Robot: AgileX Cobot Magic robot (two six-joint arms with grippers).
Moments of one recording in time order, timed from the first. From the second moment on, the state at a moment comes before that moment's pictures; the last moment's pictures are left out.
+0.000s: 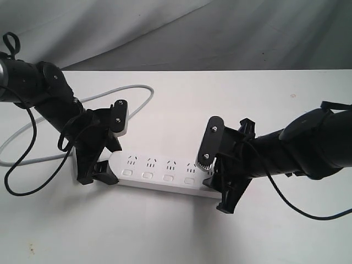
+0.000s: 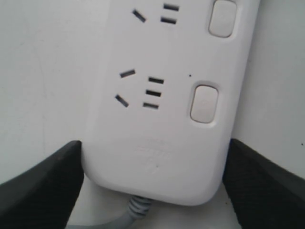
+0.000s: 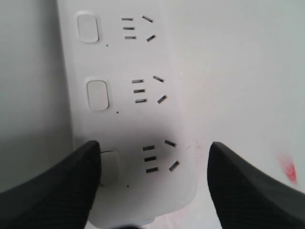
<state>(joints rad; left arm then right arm) -0.14 2.05 -1.24 -0.50 0.80 1.61 0.37 1.77 -0.78 1.25 0.15 -2.00</state>
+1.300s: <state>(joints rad) -0.14 2.05 -1.24 -0.50 0.80 1.61 0.36 1.63 -0.78 1.28 0.15 -2.00</state>
